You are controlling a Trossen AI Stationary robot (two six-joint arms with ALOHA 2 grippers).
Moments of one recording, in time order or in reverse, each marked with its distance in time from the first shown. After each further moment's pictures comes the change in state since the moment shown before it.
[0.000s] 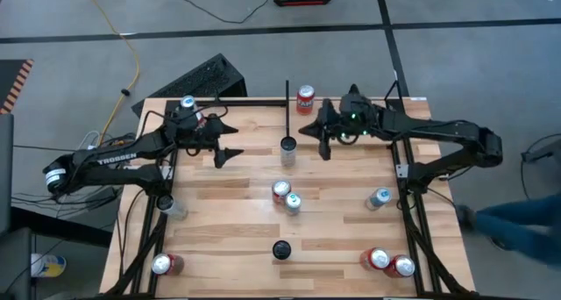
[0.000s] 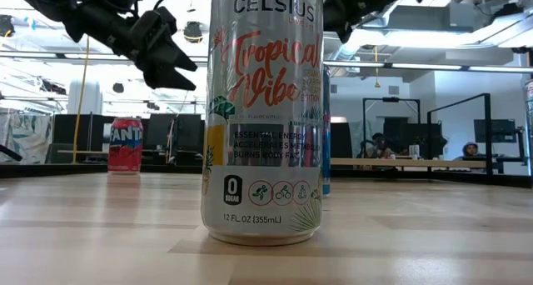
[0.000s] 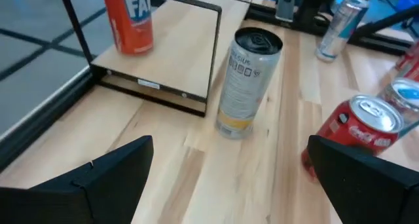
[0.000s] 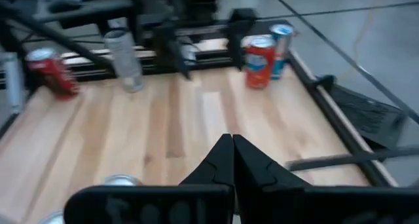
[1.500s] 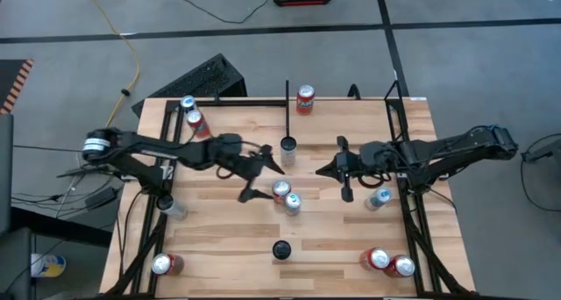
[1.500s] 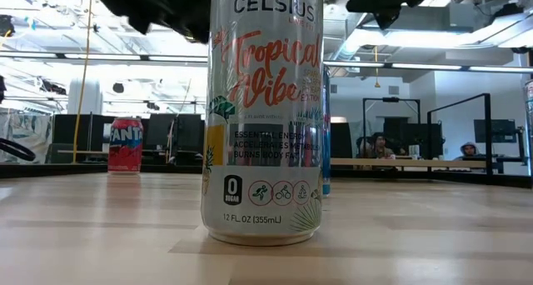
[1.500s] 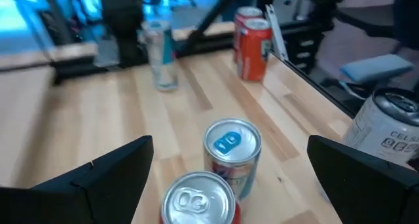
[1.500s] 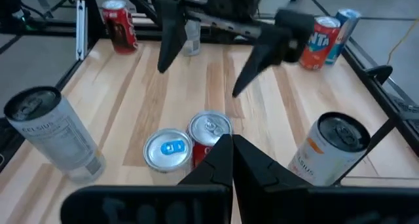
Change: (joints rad) left arm -0.391 0.559 0.293 0.320 0.237 0.184; right arm 0.401 -0.222 -0.242 -0.032 0.291 0.046
